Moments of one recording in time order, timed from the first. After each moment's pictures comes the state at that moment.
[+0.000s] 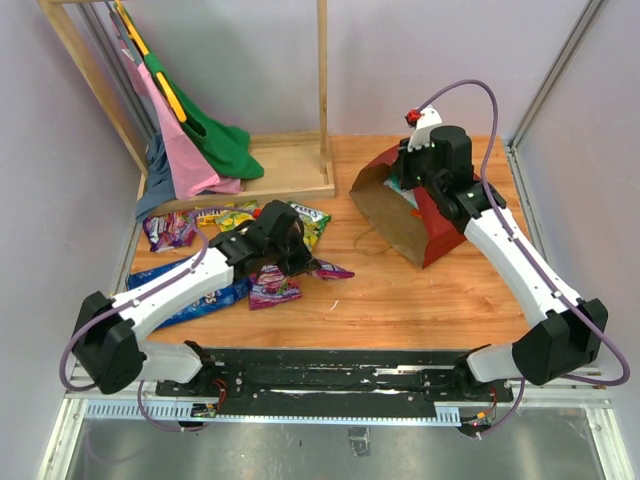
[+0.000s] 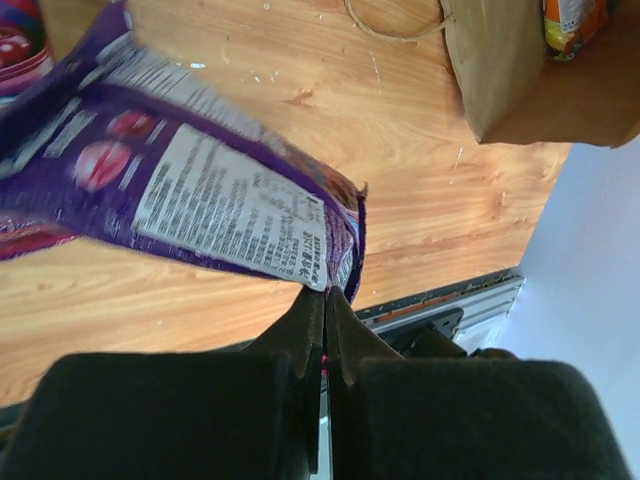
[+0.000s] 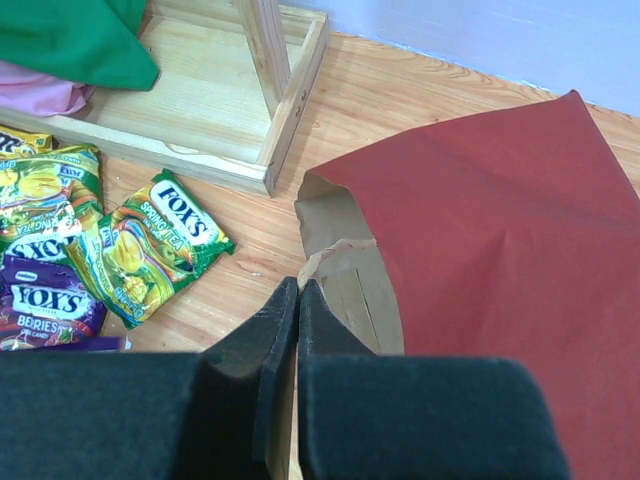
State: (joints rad) left arm -0.72 1.32 0.98 -0.48 0.06 -1.13; right arm 0.39 1.38 1.36 -0.33 -0.04 0.04
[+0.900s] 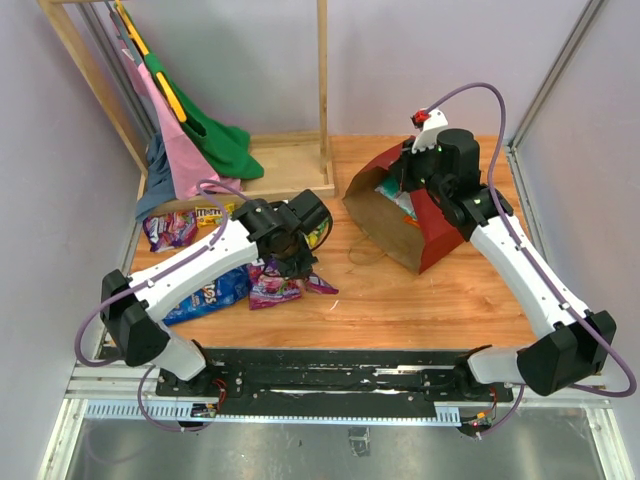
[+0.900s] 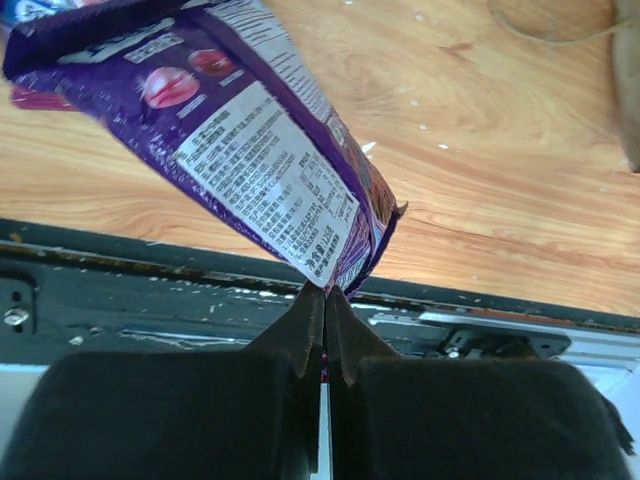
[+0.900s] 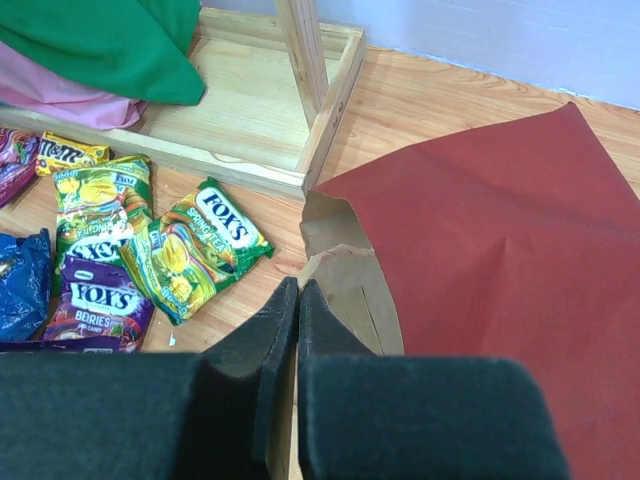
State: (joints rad) left arm -0.86 1.50 1.44 -1.17 -0.17 -1.24; right arm 0.39 1.33 1.33 -0.32 -0.11 0.10
